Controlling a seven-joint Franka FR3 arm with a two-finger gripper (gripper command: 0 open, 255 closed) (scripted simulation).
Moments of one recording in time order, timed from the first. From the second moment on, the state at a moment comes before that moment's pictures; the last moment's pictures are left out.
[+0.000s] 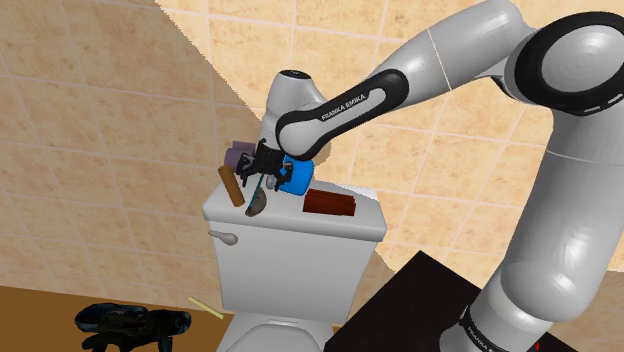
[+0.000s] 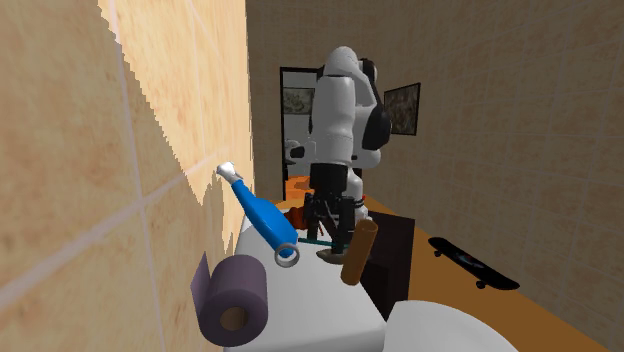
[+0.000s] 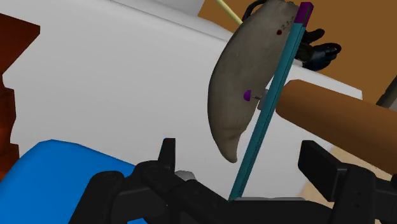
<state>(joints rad) -0.06 0.19 0.39 -2.06 -0.14 2.50 0.94</state>
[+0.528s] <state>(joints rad) -0.05 0.20 0.39 -2.08 -0.15 2.52 0.95</state>
